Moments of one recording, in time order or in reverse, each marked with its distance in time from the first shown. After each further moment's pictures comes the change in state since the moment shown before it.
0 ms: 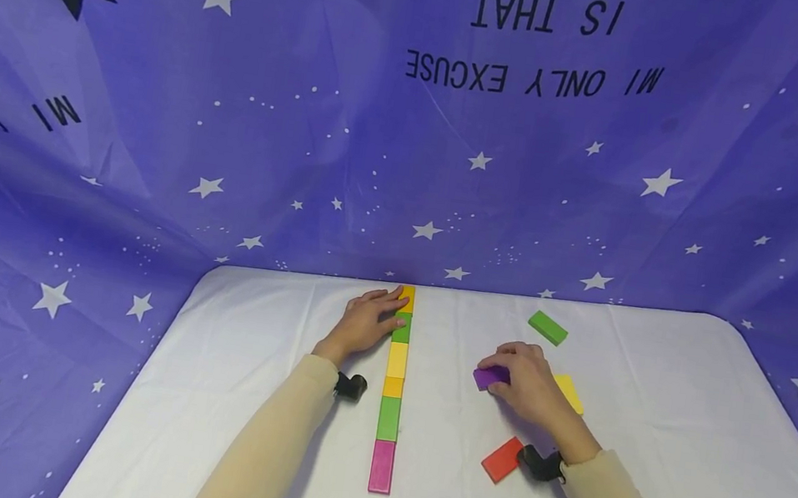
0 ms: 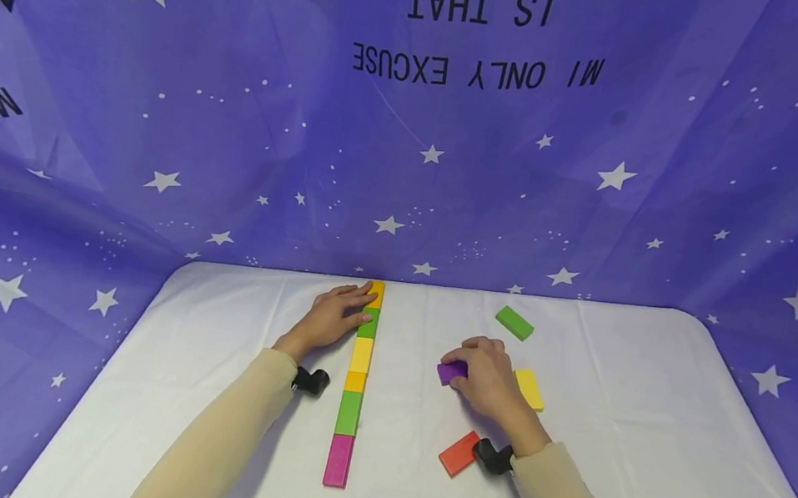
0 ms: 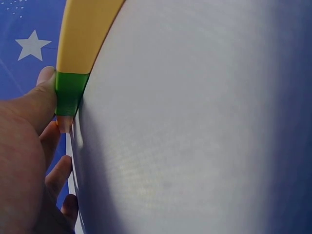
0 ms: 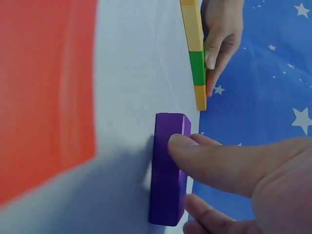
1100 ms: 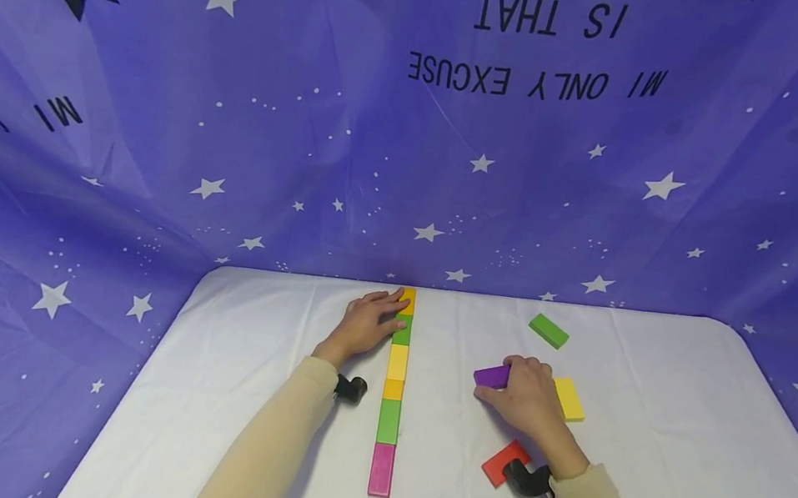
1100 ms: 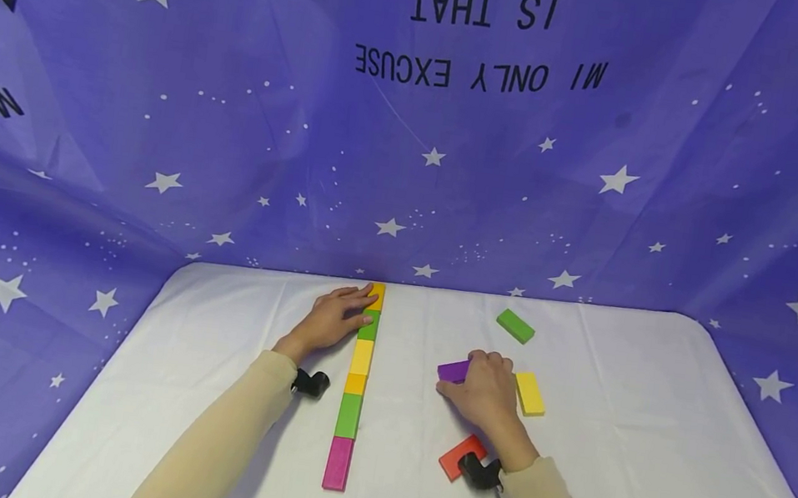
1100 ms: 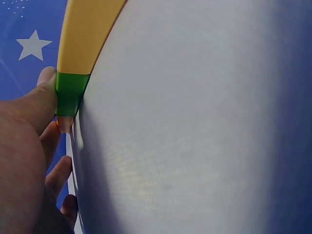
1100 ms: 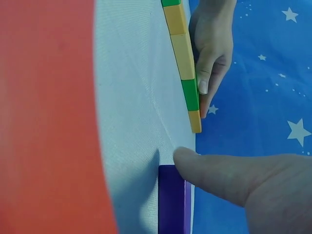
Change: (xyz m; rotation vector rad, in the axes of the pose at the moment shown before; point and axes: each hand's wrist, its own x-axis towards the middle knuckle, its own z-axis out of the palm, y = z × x) left_hand 0.001 -0.005 0.003 0.010 0.003 0.001; right_hand -0.003 -0.015 0.010 -0.057 0.006 0.354
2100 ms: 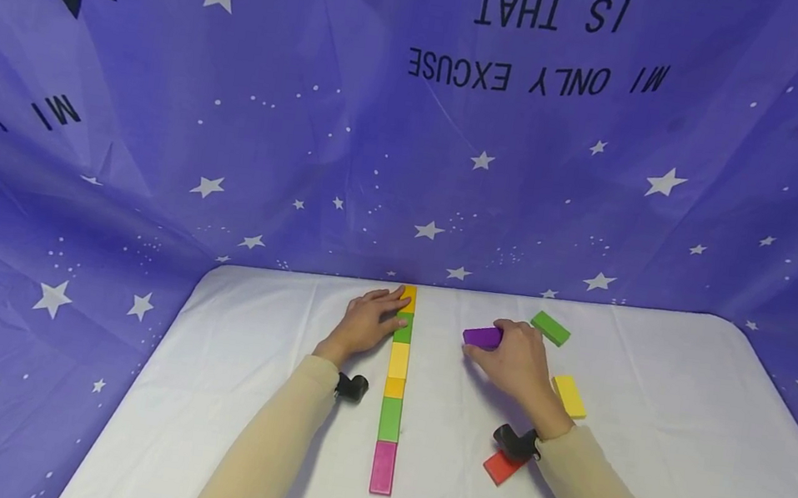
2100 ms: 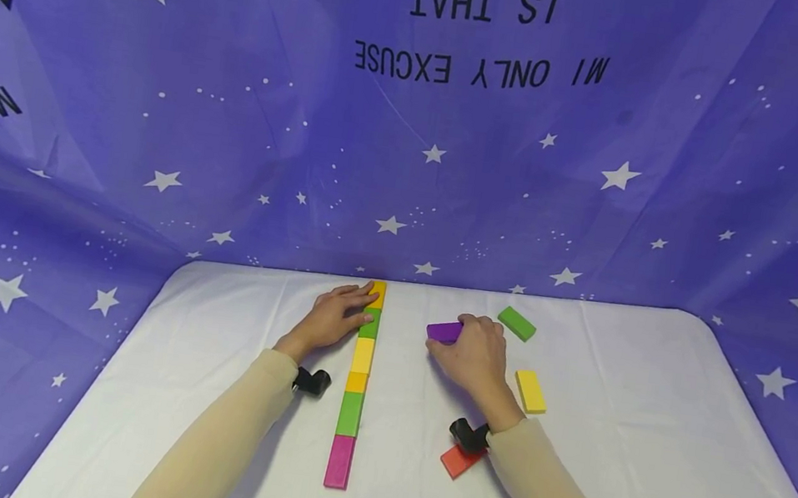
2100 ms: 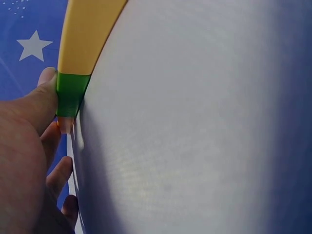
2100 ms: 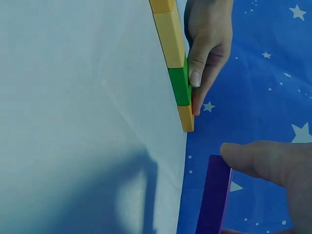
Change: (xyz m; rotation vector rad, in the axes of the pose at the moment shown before) left_hand 0.001 -0.001 0.001 0.004 -0.001 -0.009; right_hand 0.035 -0.023 -0.011 0.098 0.183 -0.085
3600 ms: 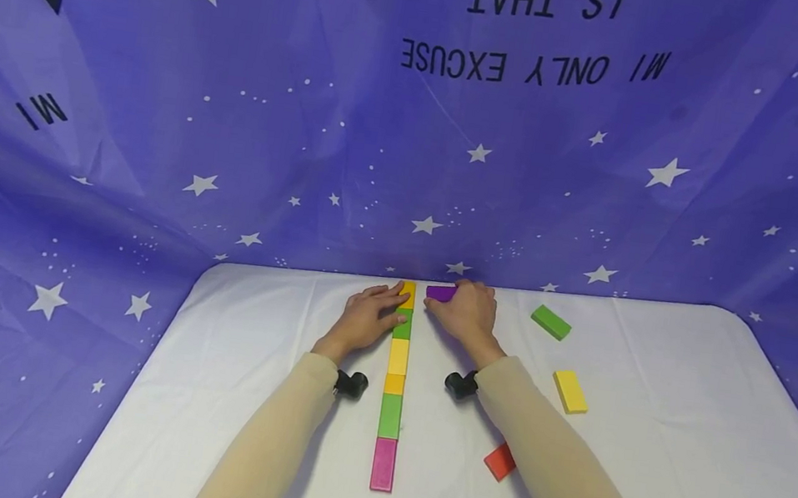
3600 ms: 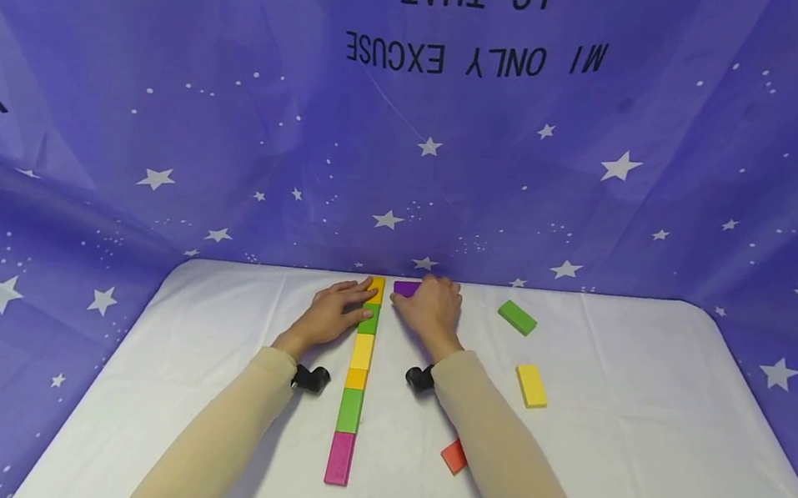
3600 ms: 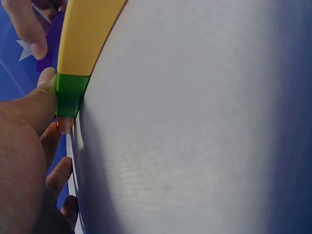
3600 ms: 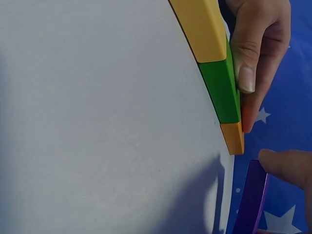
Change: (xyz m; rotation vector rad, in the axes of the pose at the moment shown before) left_hand 0.001 0.002 -0.002 0.016 0.003 0.009; right_hand 0.078 -0.038 0.060 -0.035 -0.014 0.140
